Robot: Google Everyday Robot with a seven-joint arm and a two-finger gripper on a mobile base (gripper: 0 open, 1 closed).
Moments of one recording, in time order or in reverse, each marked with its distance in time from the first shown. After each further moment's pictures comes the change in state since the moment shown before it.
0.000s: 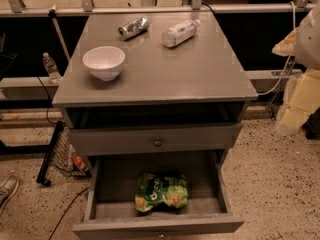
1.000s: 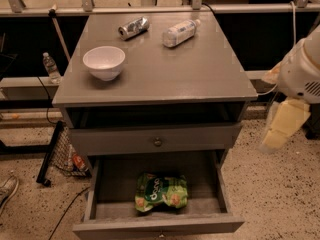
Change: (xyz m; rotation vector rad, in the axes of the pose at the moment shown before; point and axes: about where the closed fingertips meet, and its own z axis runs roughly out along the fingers) arm 0.010 0.012 0.058 -0.066 -0.027 0.067
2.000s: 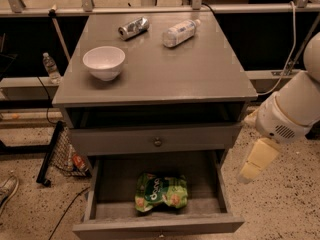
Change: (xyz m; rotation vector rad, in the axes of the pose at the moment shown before) arm 0.018 0.033 0.102 -0.165 -0.070 0.121
